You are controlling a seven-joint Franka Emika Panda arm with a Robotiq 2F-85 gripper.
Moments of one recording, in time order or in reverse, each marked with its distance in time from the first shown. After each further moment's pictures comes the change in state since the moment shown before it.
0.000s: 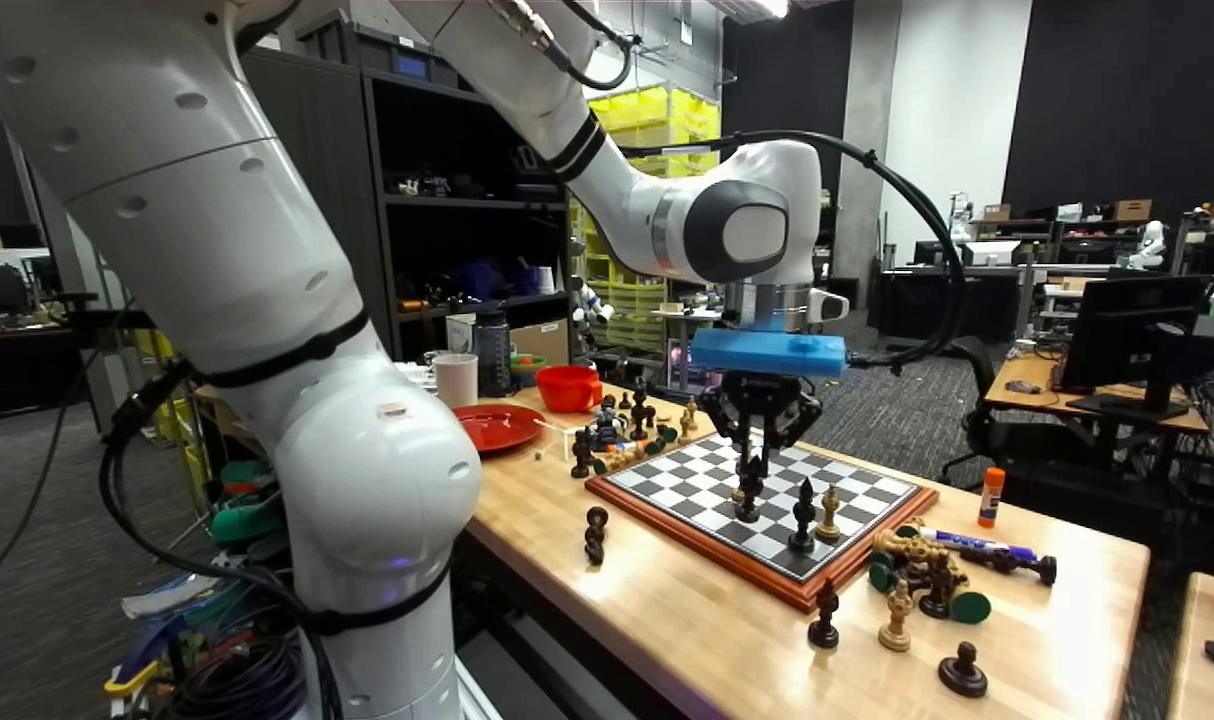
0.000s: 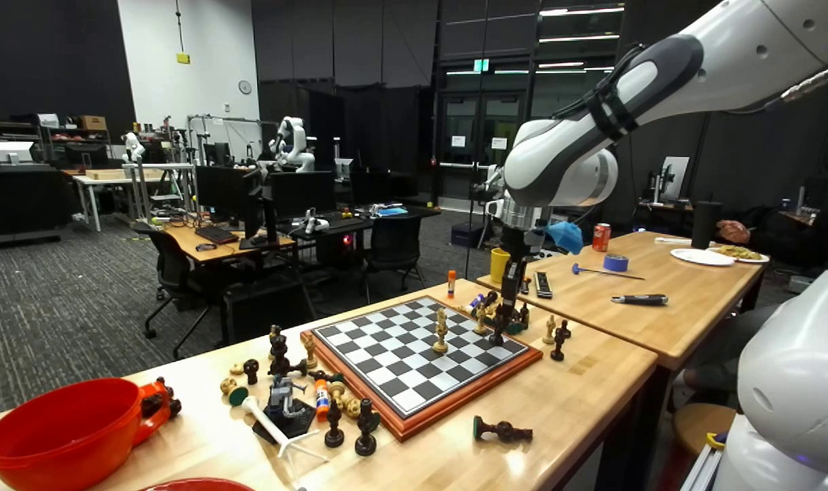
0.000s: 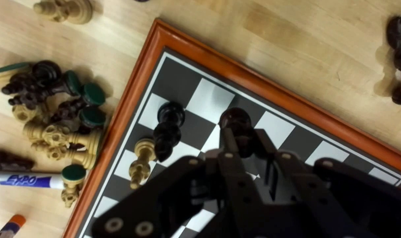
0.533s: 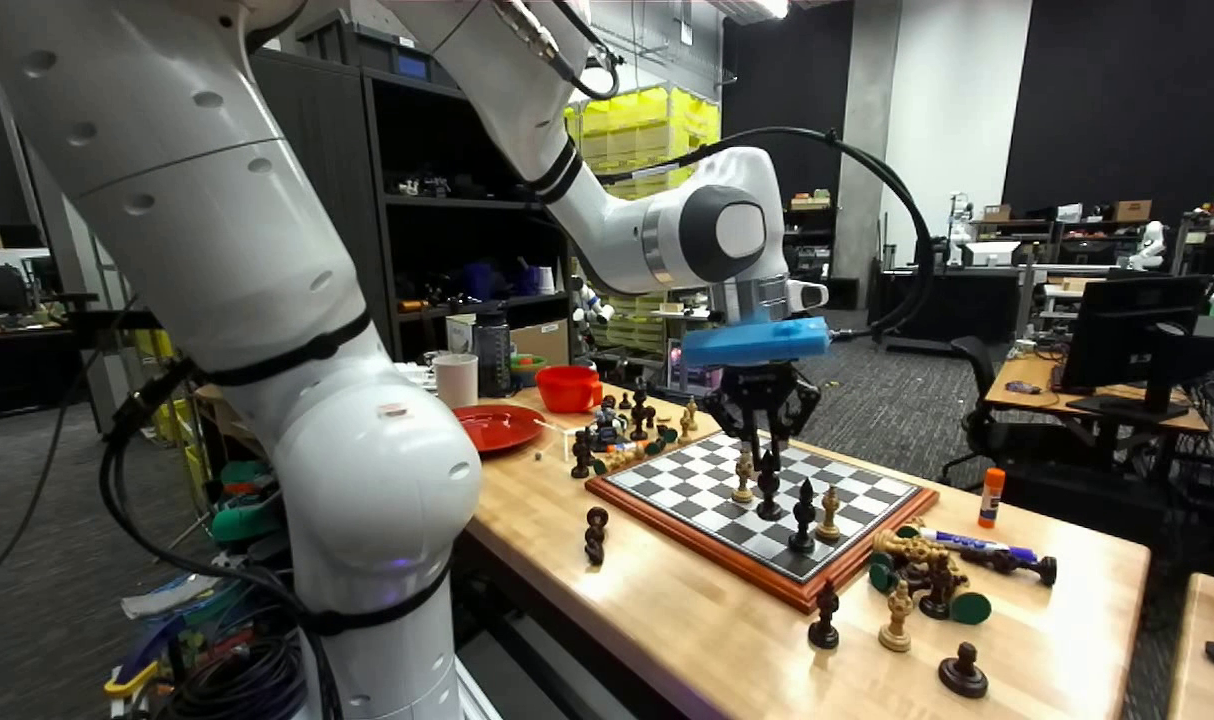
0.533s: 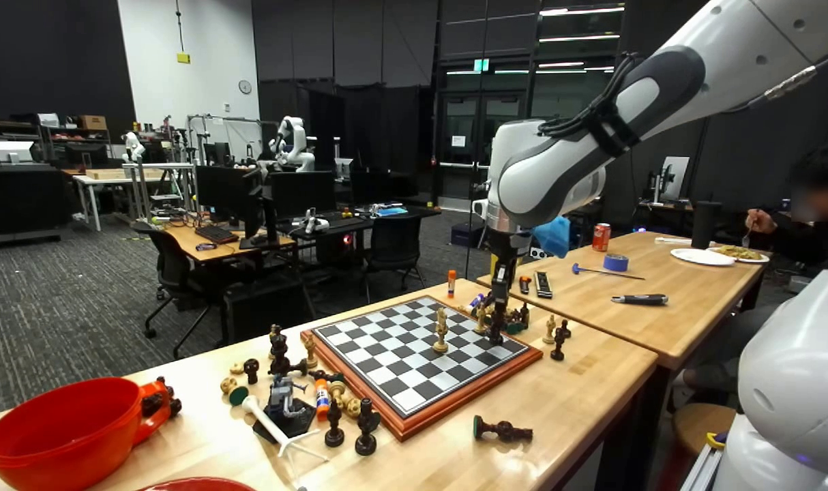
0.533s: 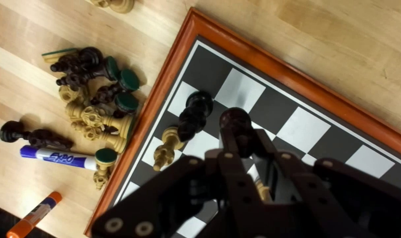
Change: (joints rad) arm 0.001 0.020 0.066 -0.003 -0.208 0.076 0.195
